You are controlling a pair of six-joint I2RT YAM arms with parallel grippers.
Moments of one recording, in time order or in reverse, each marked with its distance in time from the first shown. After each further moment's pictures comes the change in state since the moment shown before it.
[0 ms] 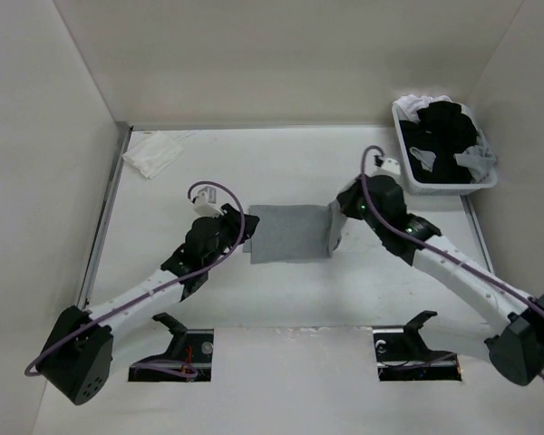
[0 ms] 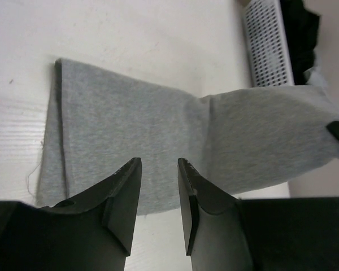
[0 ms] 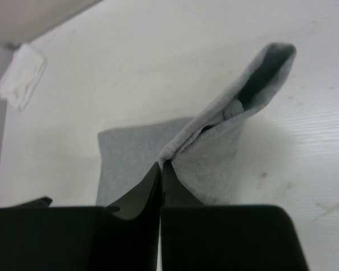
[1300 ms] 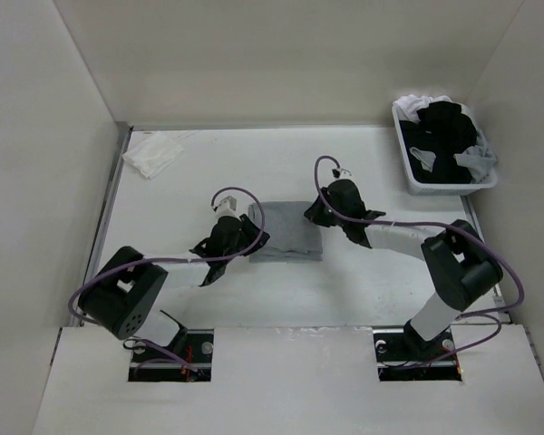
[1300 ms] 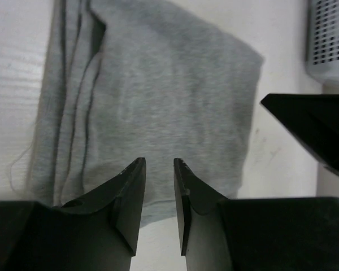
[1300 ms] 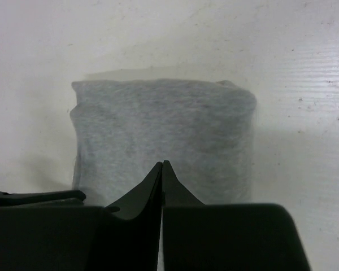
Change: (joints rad) left arm -0.003 0.335 0.018 0.133 0.075 -0.079; right arm 0.092 0.542 0.055 0.309 -0.200 0.023
